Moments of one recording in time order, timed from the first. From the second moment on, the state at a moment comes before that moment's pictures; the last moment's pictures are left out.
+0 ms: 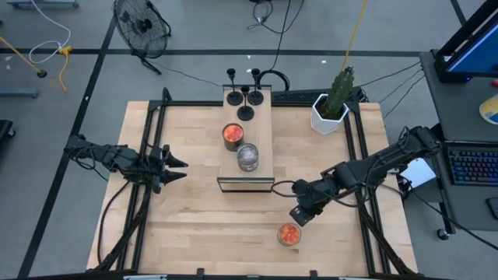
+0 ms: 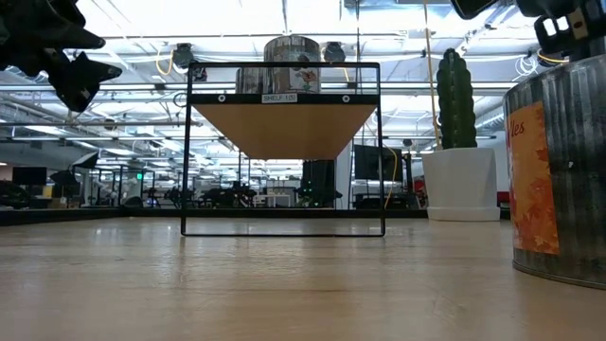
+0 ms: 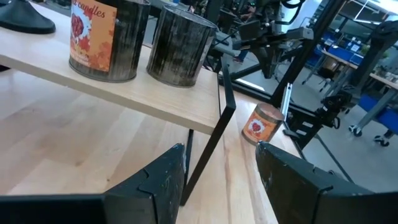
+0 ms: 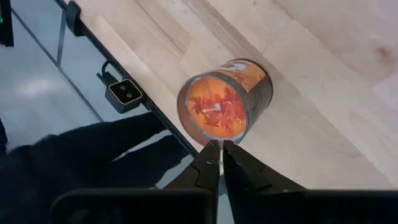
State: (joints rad) left arm -0.34 0.08 0.25 -0.32 -0.29 -0.43; right arm 0.42 1.39 1.13 -0.74 -0.26 1.38
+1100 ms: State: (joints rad) left arm -0.34 0.08 0.25 -0.33 -0.29 -0.37; right arm 0.44 1.38 0.87 -0.45 -0.29 1.59
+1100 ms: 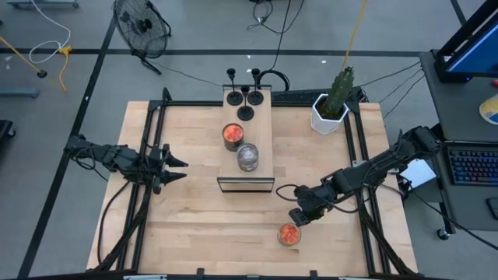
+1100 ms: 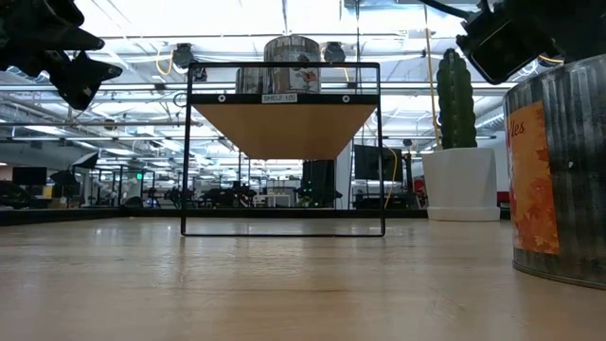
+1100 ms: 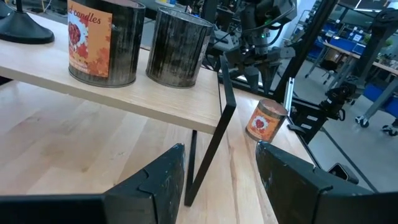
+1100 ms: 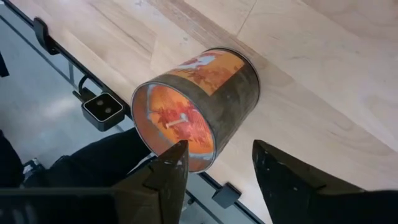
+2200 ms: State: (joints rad) left arm -0.34 0.08 0.25 -0.35 -0.29 -0.36; right arm 0.53 1.47 0.87 -0.45 -0.18 1.66
